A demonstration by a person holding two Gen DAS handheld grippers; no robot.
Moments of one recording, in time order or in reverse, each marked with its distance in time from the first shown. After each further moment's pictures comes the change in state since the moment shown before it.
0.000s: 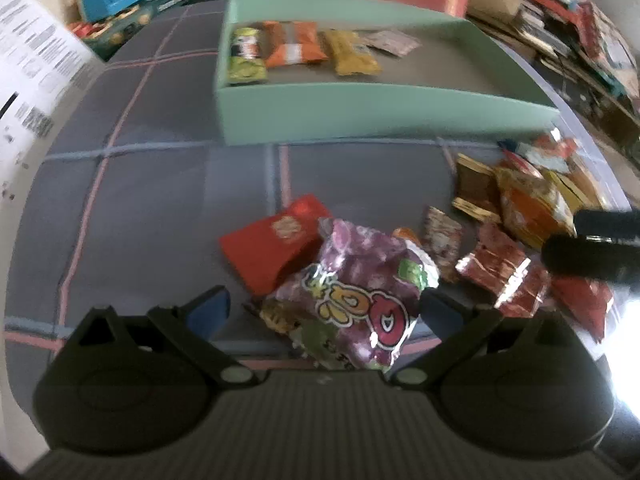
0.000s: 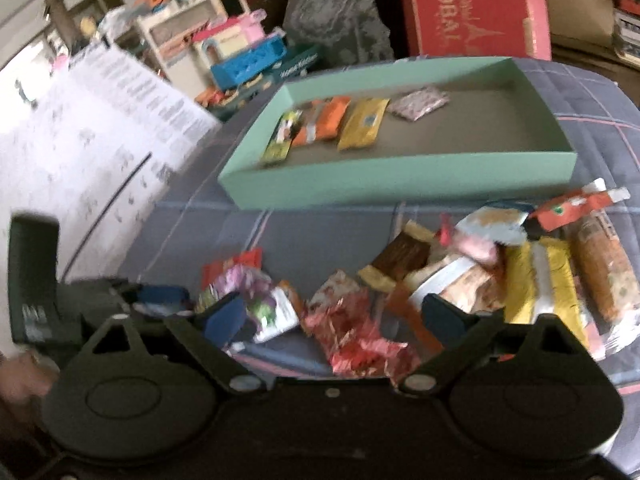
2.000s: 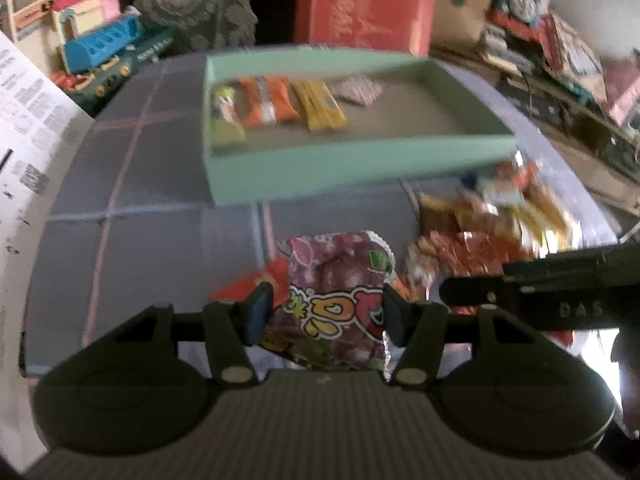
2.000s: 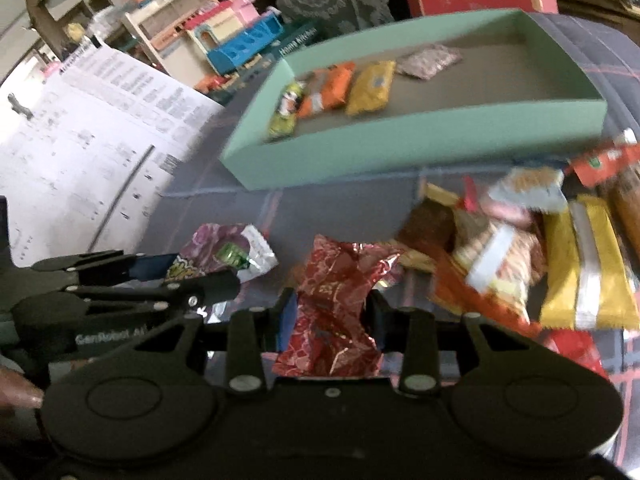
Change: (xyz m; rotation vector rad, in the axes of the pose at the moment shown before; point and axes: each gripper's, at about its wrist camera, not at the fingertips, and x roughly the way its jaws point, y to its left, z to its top) left arm -0.043 -0.005 0.018 0.082 -0.119 -0.051; right arm 0.023 -0.008 0.006 0.098 0.065 0.080
